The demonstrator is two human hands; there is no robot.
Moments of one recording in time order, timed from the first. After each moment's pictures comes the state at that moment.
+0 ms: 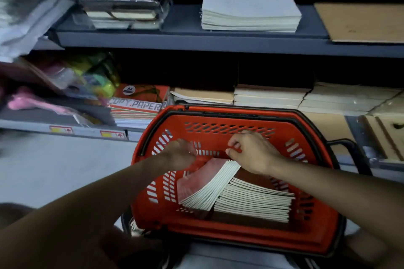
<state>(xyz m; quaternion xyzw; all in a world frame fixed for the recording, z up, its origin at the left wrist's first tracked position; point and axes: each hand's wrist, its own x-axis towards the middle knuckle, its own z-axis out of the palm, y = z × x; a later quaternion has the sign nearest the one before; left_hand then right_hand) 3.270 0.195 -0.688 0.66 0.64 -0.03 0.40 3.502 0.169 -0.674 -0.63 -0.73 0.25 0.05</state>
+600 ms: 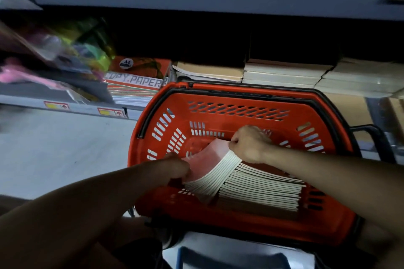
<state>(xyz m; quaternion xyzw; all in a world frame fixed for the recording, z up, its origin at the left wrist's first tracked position) 3.250 0.152 -0.757 0.37 0.76 -0.10 0.52 3.474 0.179 -0.718 -0.69 -0.65 0.32 -0.07</state>
